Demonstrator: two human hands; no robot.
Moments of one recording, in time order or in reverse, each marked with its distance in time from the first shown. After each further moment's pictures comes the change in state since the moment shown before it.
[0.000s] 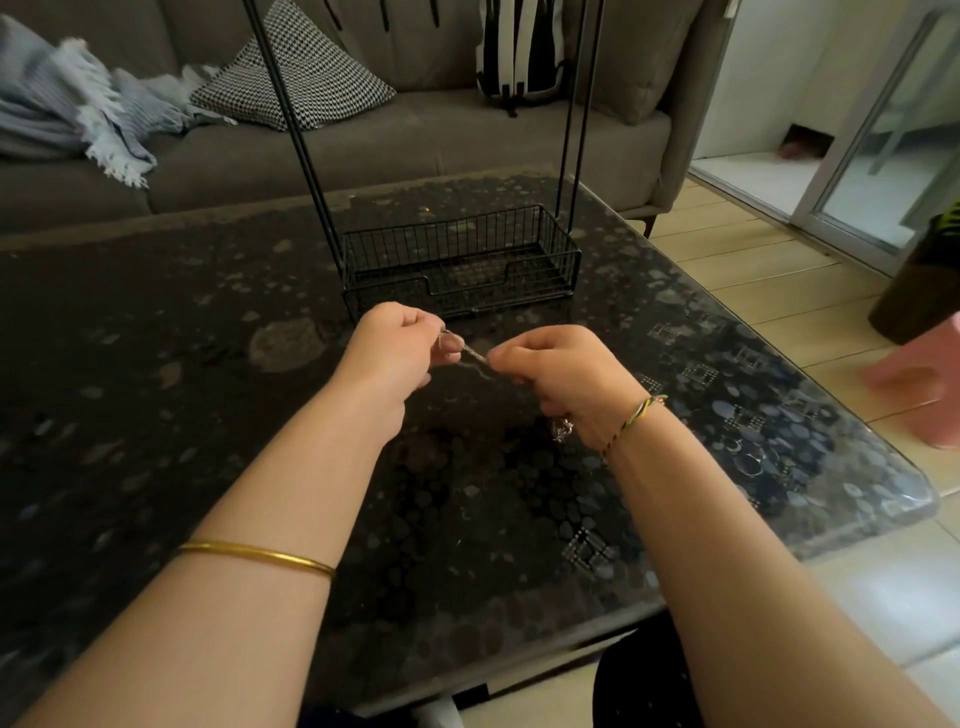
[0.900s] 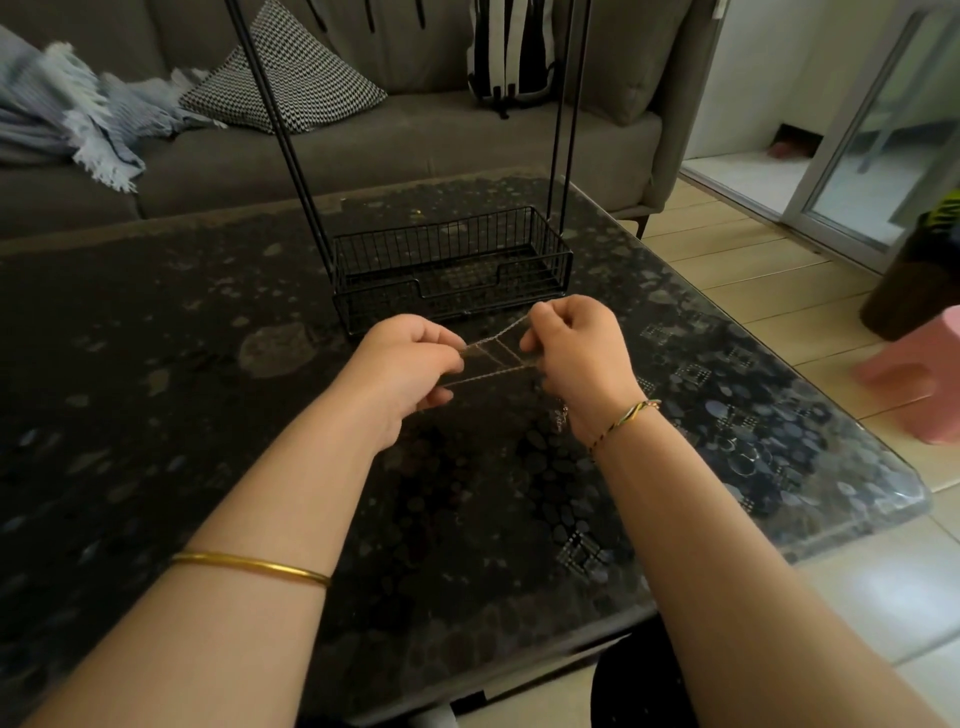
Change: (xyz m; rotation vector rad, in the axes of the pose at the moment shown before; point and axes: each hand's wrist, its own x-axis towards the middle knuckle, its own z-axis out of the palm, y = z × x) left_hand -0.001 -0.002 0.004 0.122 -0.111 -0.030; right_hand 0.009 0.002 -0.001 0.127 0.320 -0.163
